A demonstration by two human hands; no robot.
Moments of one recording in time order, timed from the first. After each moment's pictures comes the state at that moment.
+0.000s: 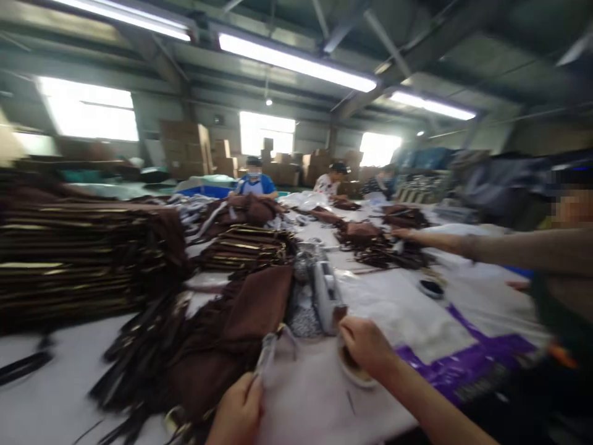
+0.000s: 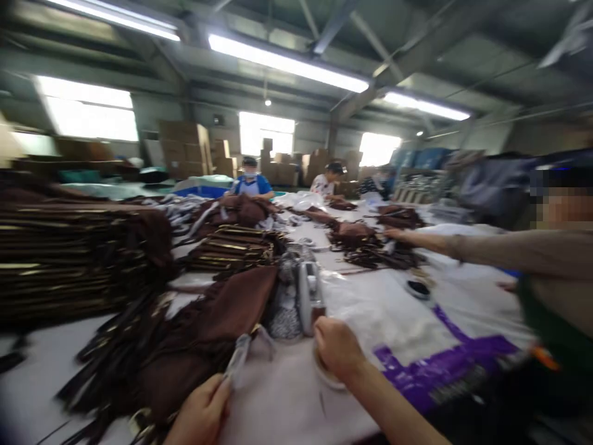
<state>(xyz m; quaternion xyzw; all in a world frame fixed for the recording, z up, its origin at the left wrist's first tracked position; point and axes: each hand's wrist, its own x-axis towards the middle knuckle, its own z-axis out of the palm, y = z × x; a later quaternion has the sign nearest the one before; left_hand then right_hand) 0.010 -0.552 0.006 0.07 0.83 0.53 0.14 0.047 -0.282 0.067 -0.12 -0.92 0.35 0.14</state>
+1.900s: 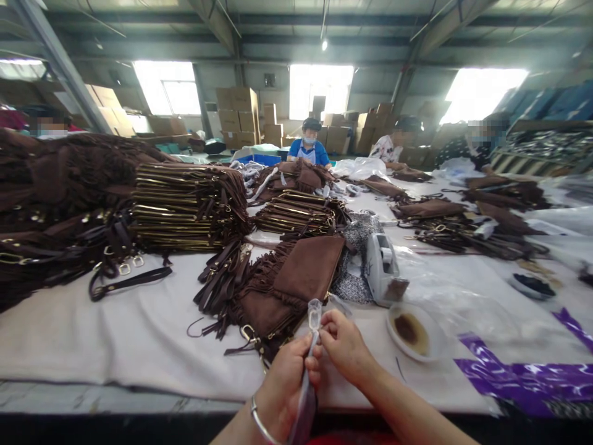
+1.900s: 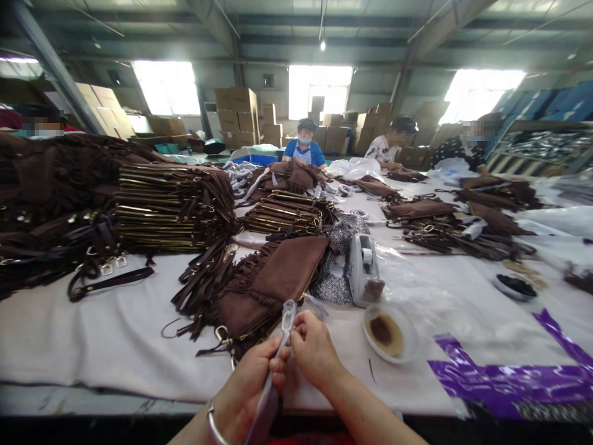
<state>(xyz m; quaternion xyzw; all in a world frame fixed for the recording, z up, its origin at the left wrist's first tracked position) 0.044 -0.550 0.007 -0.23 0.33 0.84 0.36 0.043 -0.422 -0.006 -0.07 -0.81 0.58 0.01</state>
